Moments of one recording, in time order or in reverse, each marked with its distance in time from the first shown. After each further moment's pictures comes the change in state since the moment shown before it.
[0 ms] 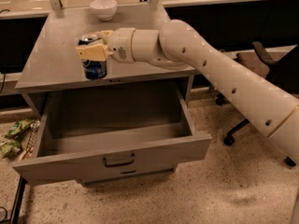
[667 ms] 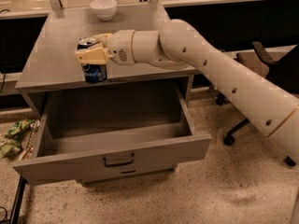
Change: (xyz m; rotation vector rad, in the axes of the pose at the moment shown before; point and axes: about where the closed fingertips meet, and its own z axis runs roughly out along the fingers) arm 0.005 0.015 -0.002 -0.059 0.028 -0.001
